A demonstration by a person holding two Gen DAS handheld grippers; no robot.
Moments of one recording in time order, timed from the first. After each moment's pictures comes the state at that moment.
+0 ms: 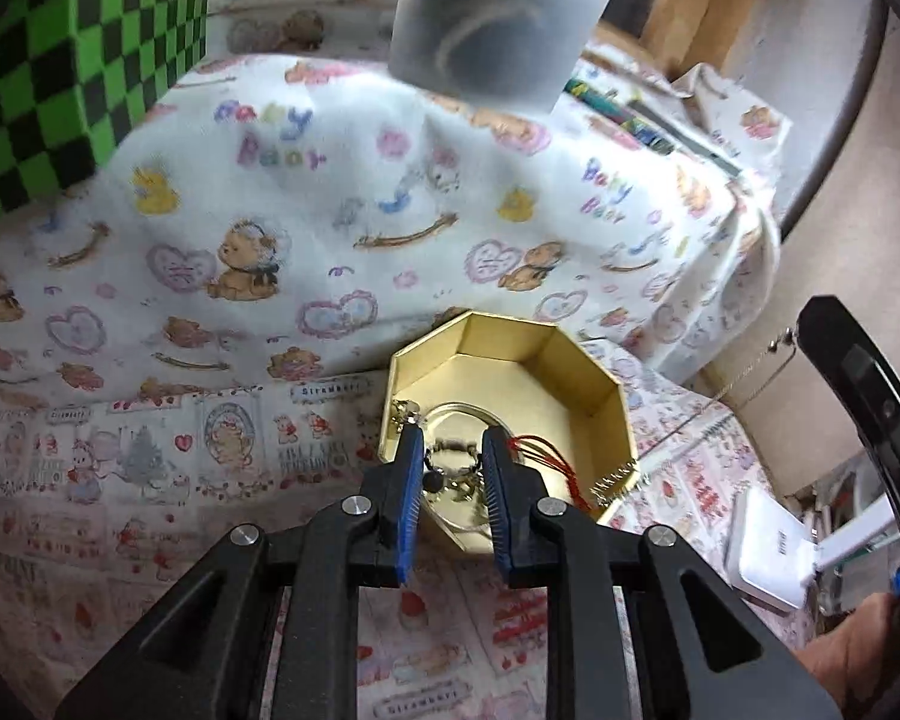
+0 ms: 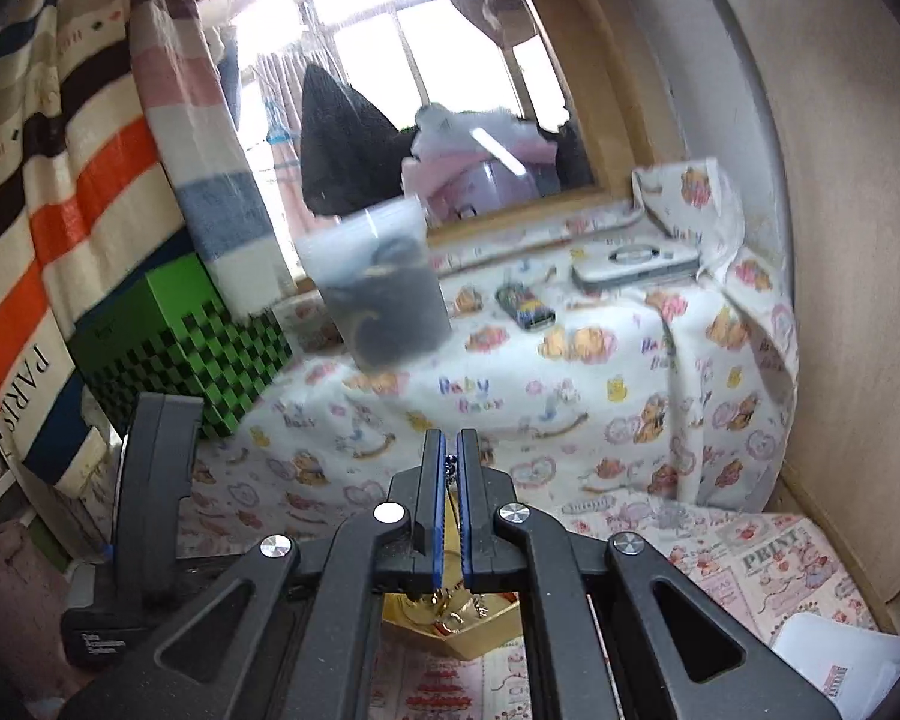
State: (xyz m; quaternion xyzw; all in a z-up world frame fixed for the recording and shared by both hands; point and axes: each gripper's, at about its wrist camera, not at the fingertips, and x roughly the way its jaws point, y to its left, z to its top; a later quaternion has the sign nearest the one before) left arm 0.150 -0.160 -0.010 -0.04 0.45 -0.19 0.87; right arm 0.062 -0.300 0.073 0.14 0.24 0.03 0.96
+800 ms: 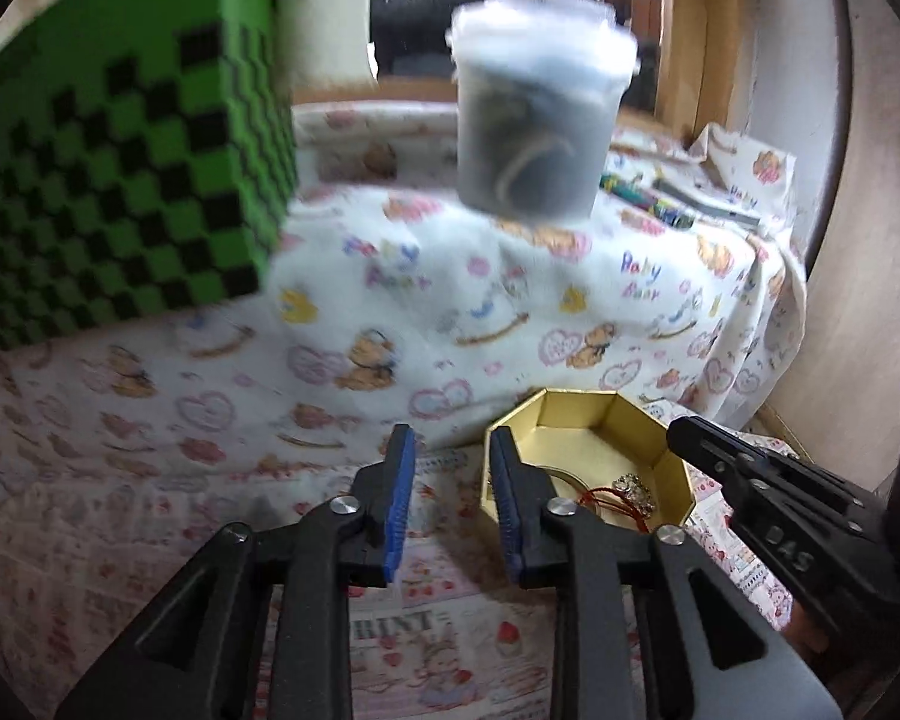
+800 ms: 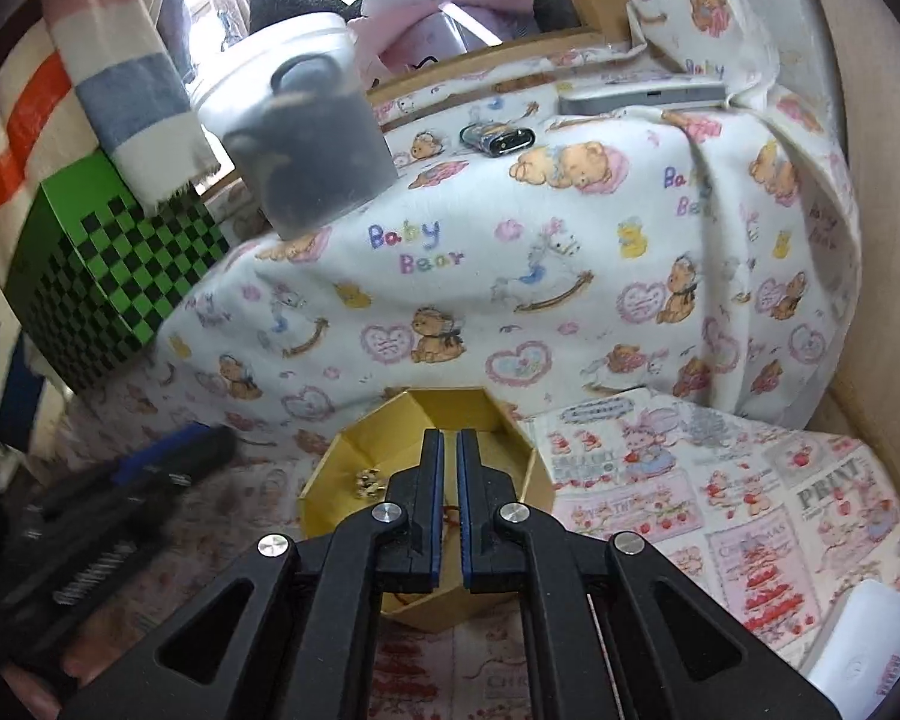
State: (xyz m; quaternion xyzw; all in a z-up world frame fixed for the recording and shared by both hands) left arm 0.119 -0.136 0.024 0.02 0.33 -0.12 0.94; right arm 0.104 -0.301 0.011 0.13 0.34 0.02 0.93
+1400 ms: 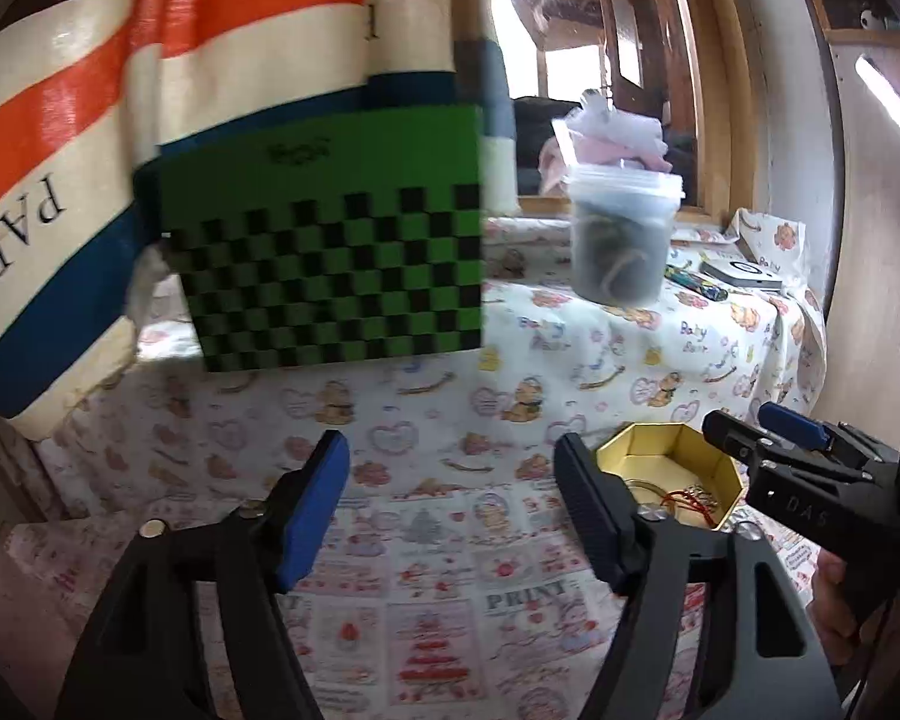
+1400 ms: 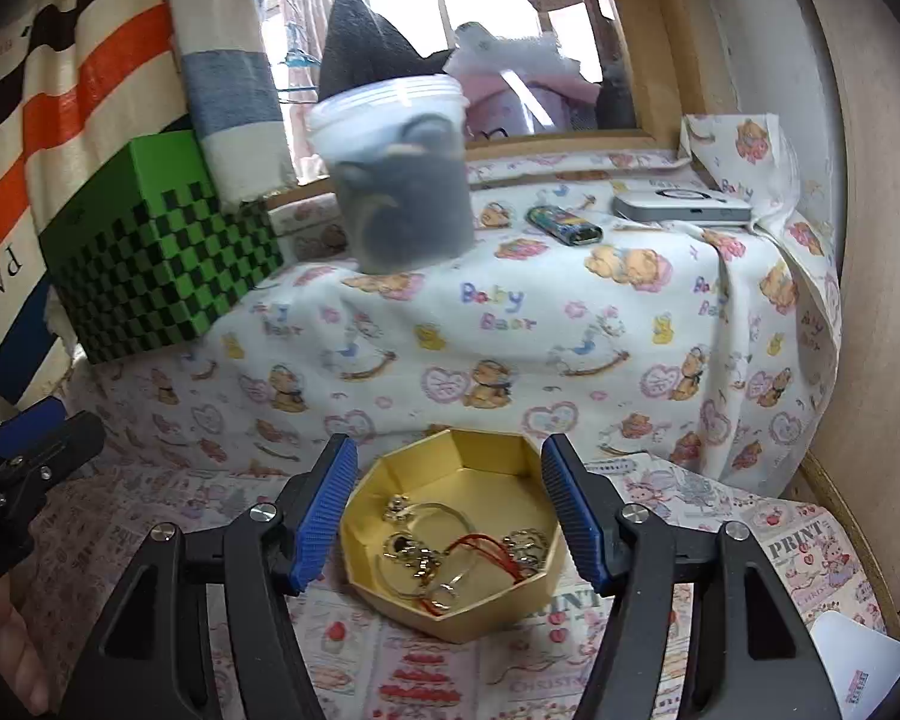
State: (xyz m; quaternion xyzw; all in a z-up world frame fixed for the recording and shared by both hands) left arm 0.045 -0.063 0.055 0.03 0.22 -0.04 0.97; right arm 0.076 -0.266 0.040 0.06 0.27 0.04 0.96
